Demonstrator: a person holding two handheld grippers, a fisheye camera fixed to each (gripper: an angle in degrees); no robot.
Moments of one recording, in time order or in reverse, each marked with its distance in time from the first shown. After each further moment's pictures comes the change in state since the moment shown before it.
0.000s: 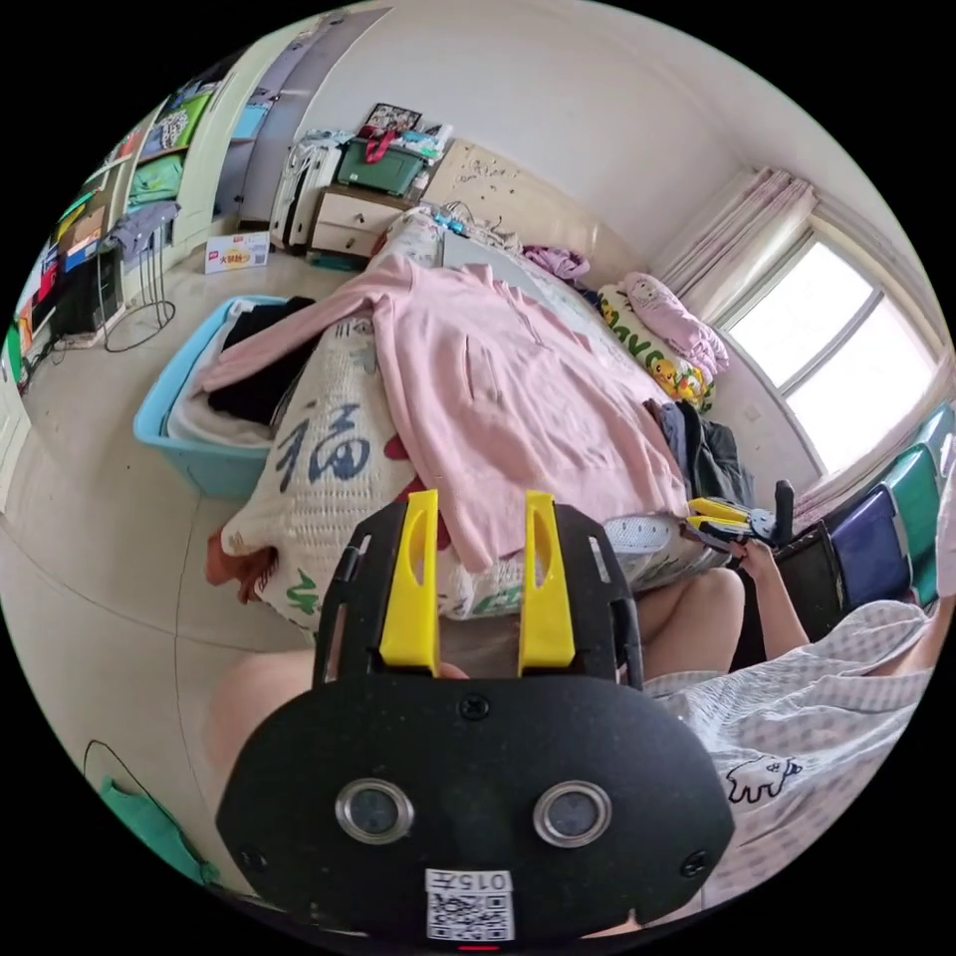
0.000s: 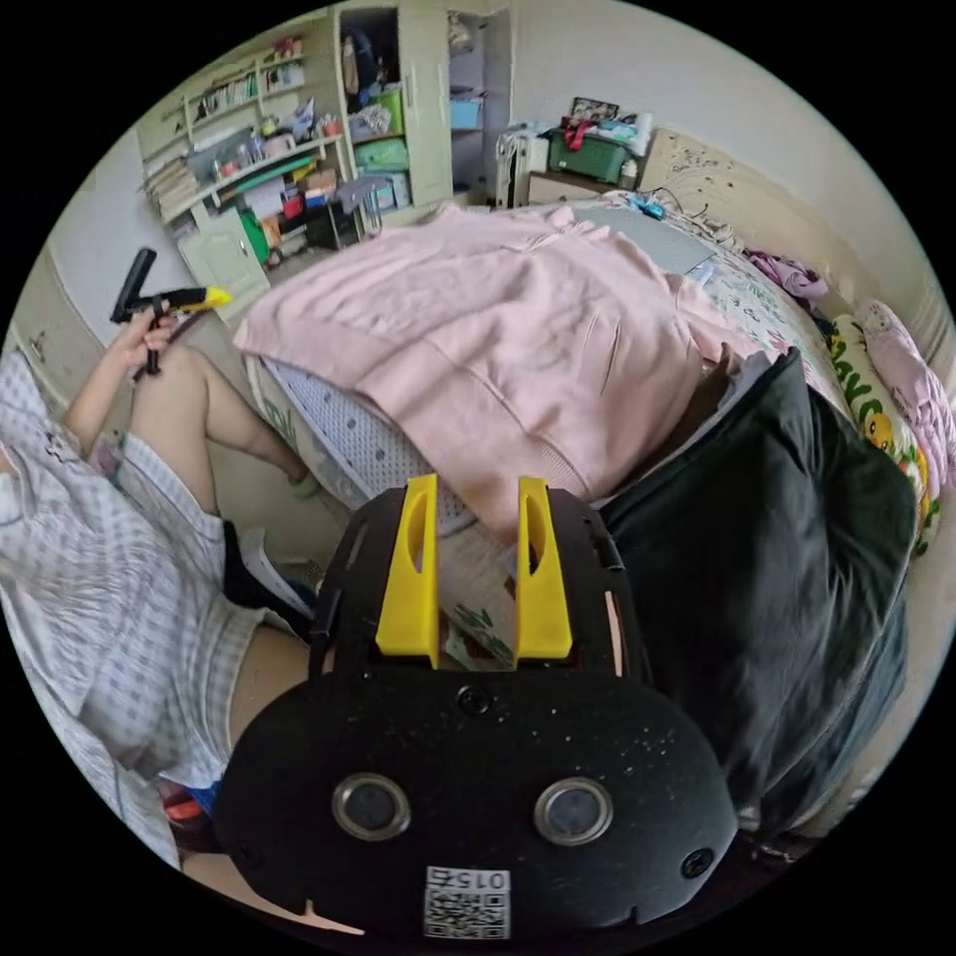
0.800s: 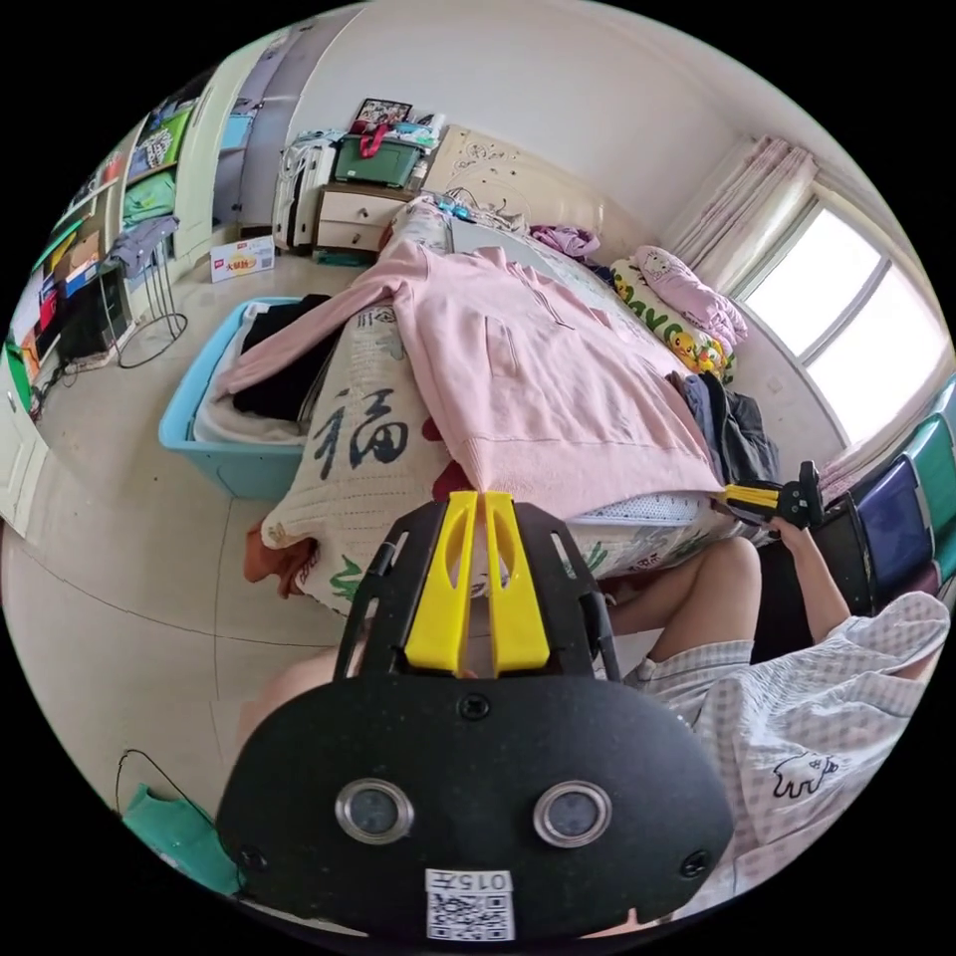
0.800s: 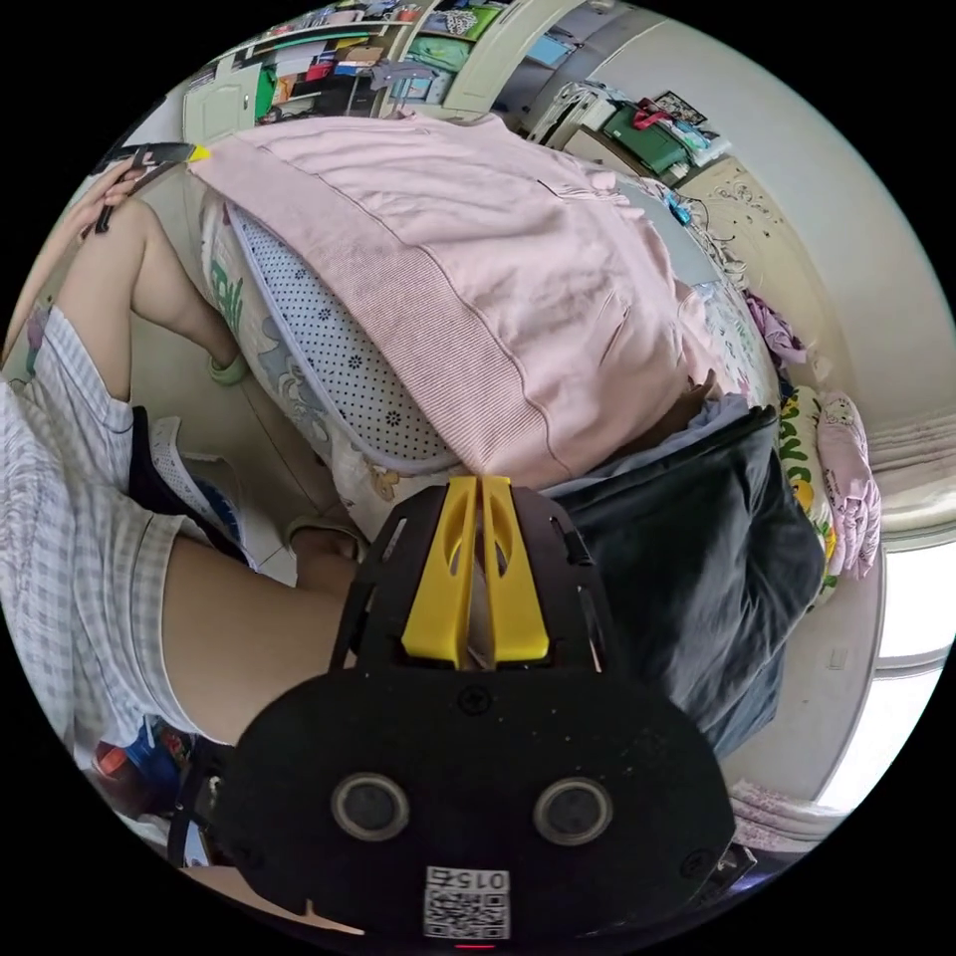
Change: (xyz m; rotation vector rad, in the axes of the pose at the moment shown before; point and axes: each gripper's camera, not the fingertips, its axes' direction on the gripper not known) left arm 0.014 0.021 0.017 -0.060 -0.074 0.040; right arm -0.052 0.017 -0.004 -0.218 0.278 -0.218
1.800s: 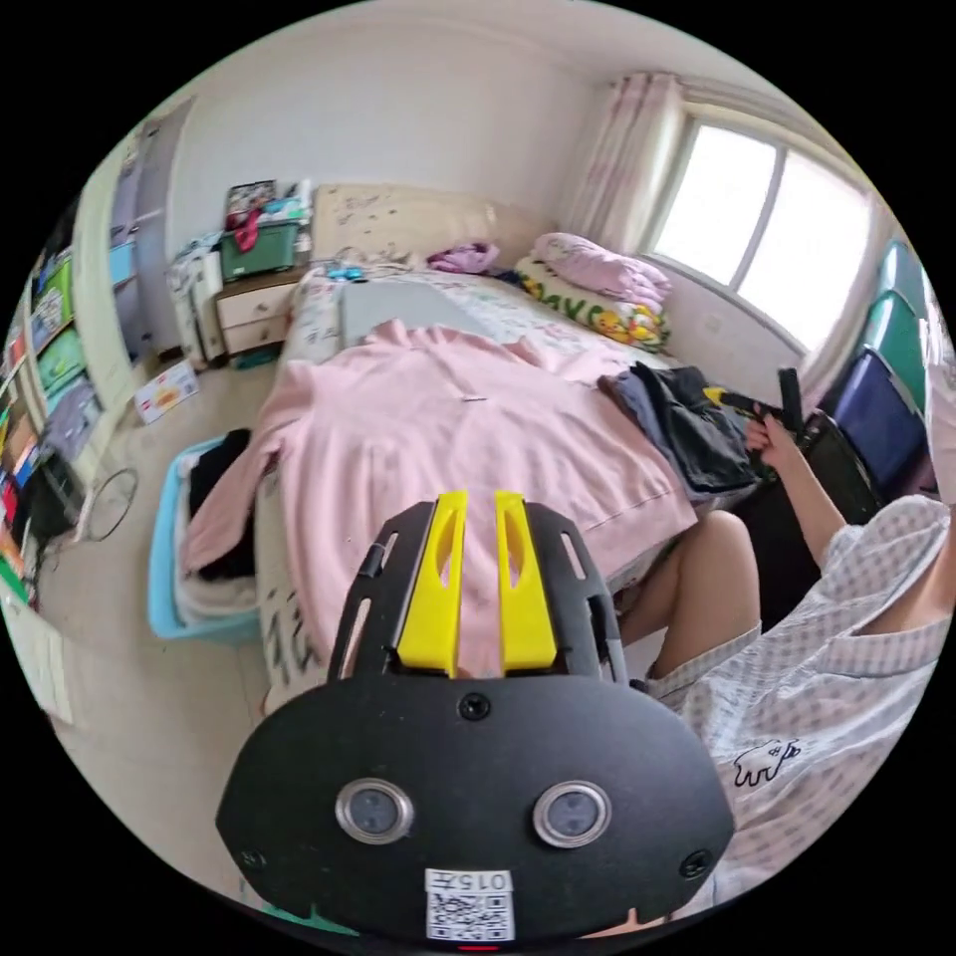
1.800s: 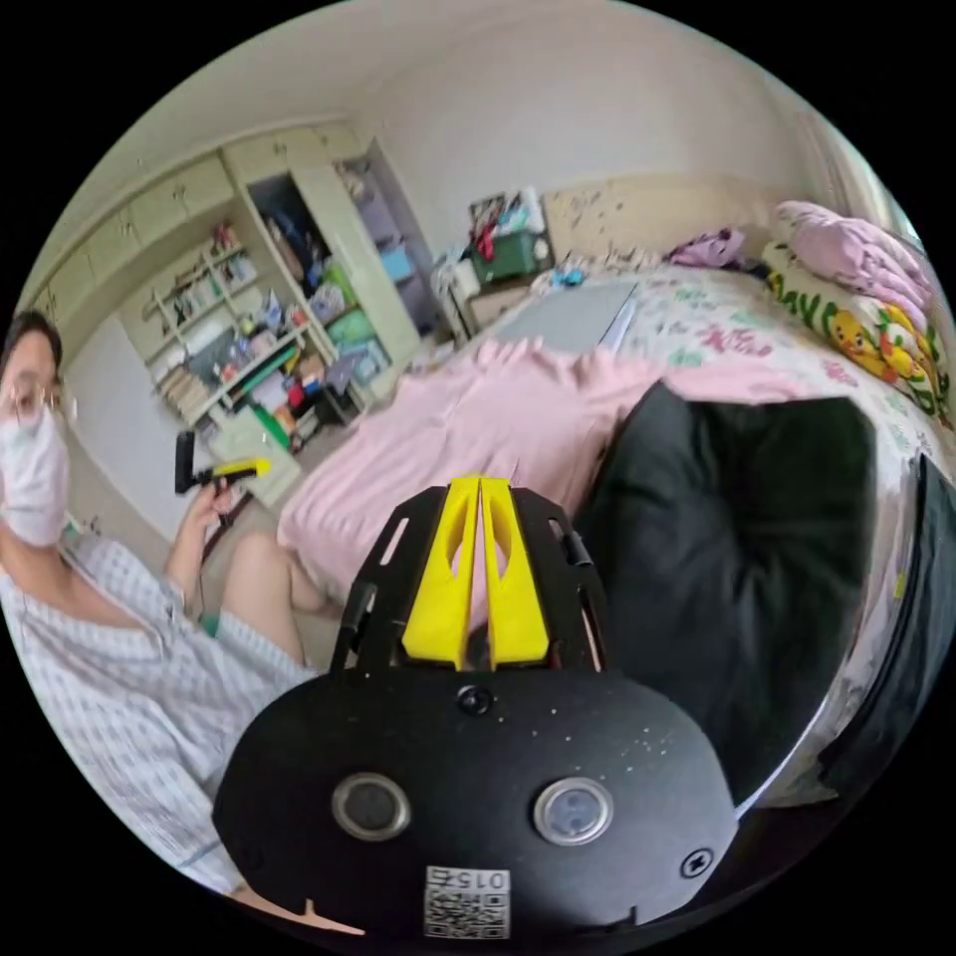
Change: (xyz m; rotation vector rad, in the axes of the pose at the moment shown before) left arm 0.122 -0.065 0.012 0.069 -0.003 0.318; right arm 0.302 0.051 -0.236 0.629 -0.487 0.616
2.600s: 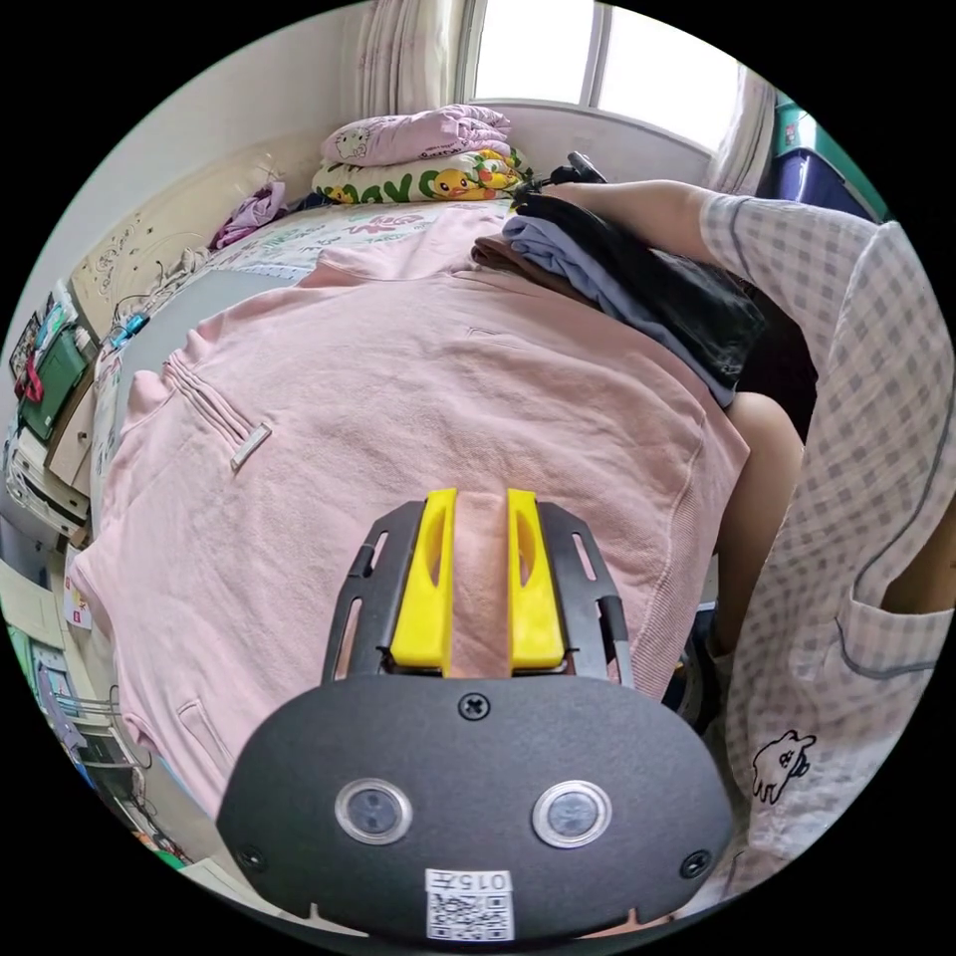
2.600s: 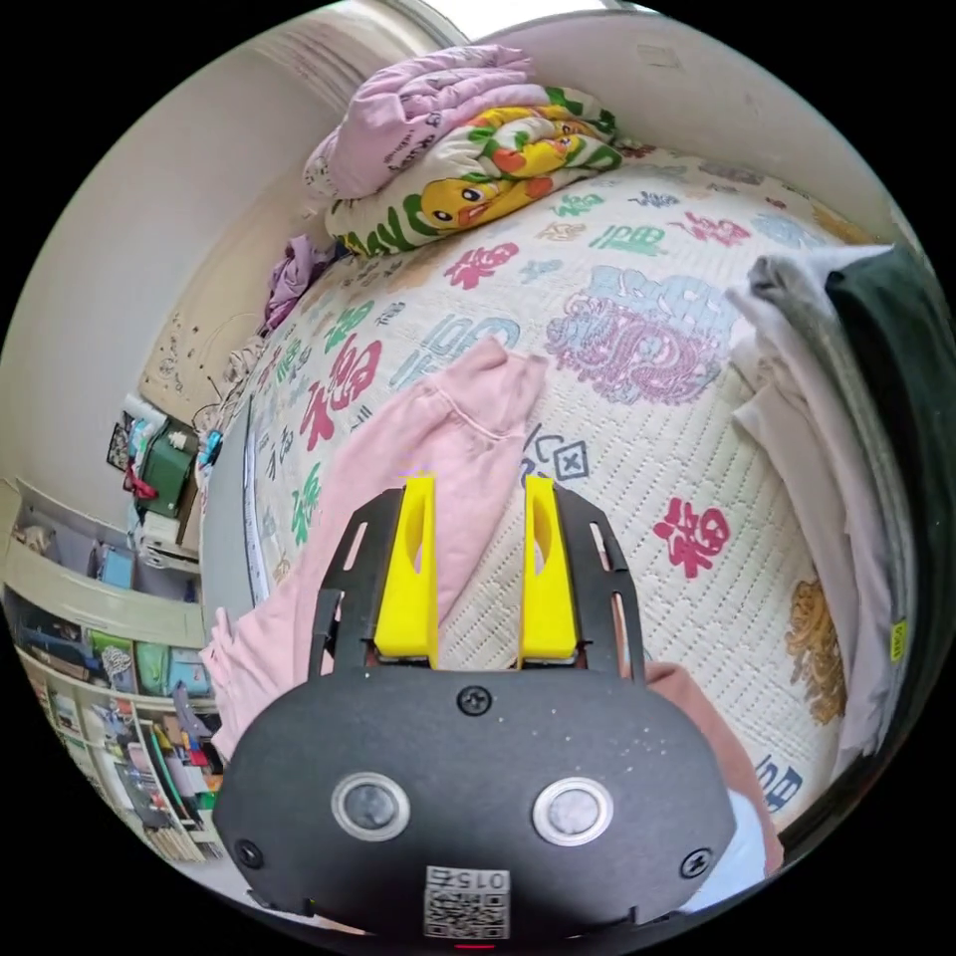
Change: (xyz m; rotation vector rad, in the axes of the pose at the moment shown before) left arm 0.116 -0.104 0.280 -0.302 0.184 0.532; right arm 0.367 -0.255 0.054 0.098 0.529 0.975
